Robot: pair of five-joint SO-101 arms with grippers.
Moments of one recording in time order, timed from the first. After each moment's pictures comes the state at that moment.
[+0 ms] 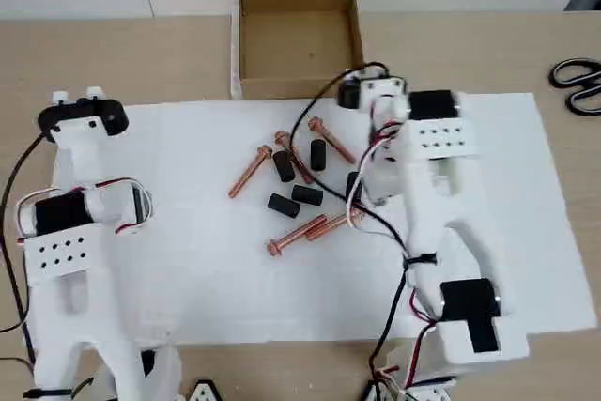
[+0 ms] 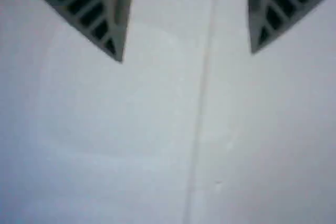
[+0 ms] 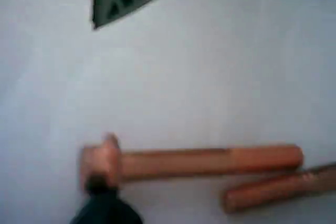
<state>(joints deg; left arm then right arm) -18.6 -32.9 38.3 74.7 -0.6 -9.5 2.9 0.0 92.2 11.6</state>
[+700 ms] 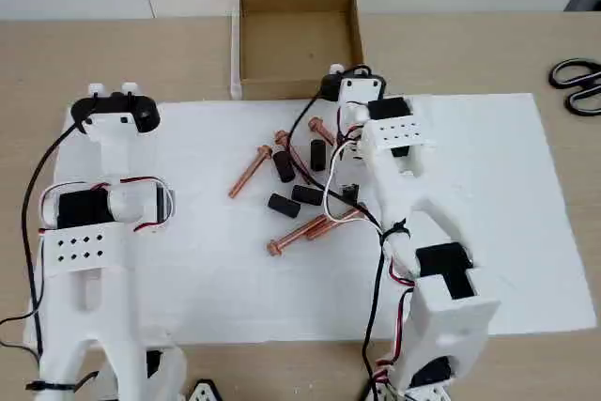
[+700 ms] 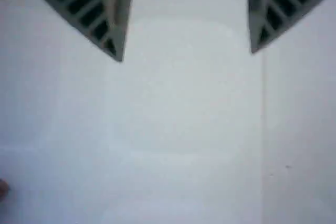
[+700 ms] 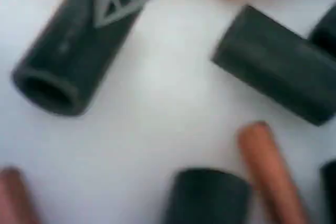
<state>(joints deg) -12.7 -32.8 38.3 74.6 -0.5 -14.3 18.2 -0.8 74.5 -1.2</state>
